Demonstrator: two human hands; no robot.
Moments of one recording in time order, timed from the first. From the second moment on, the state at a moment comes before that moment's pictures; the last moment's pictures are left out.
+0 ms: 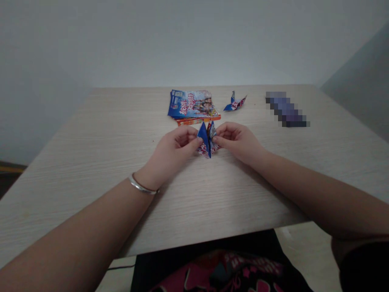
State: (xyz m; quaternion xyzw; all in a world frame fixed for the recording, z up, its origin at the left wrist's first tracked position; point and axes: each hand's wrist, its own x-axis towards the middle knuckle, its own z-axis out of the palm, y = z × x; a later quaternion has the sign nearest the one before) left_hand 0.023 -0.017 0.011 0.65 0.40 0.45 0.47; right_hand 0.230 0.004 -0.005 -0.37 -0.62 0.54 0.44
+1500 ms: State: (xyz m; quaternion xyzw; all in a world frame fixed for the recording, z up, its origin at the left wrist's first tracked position) left_hand 0.036 -0.030 0.026 0.62 0.41 0.49 0.45; right_hand 0.215 -0.010 0.012 -0.34 -0.62 0.53 0.47
